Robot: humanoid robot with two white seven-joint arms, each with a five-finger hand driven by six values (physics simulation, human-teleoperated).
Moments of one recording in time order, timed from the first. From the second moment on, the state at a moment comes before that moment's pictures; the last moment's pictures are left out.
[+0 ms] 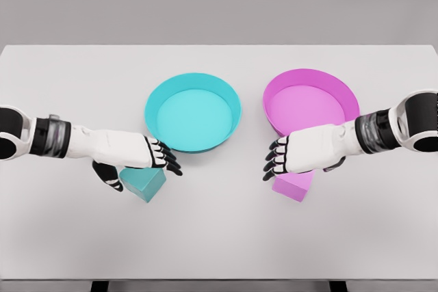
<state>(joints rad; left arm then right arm) -0.82 0.91 -1.09 -1.60 -0.14 -0.61 -0.61 -1.02 -0.93 1.26 -1.72 0.40 -0.61 0.61</state>
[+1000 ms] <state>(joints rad) -0.81 0.91 -1.08 -1.62 -0.15 -0.61 -0.61 -1.00 -0.89 1.26 -1.72 0.41 -0.61 0.61</state>
